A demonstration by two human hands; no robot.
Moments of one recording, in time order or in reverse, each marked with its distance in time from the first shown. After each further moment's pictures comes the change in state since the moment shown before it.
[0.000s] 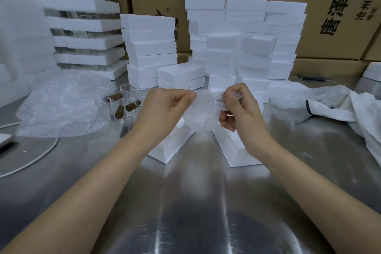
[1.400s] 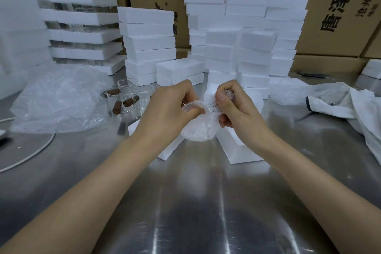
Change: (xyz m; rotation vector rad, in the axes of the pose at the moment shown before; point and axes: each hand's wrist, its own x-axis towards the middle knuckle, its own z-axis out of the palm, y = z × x) left_hand -0.007 0.013 0.006 0.098 0.002 0.028; right_hand 0.001 0.003 -0.003 -0.140 -0.216 -0.101
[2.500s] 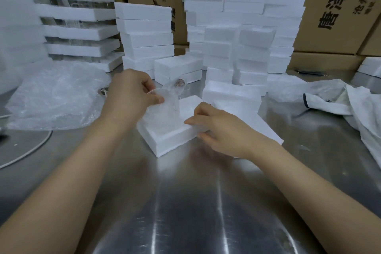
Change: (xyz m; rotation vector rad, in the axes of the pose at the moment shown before) left_hand 0.021 -0.038 -0.040 0.223 0.087 -0.288; right_hand -0.004 0.012 0.008 -1.002 -0.431 -0.078
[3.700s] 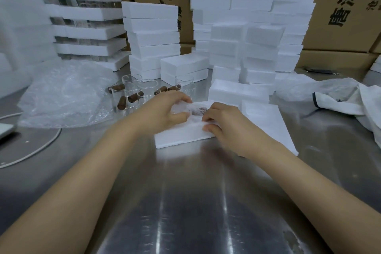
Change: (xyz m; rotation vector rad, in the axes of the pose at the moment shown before) left_hand -0.004 -0.011 0.029 0.092 -0.475 0.316; right_hand 0.005 -0.001 0.003 0.061 0.085 0.149
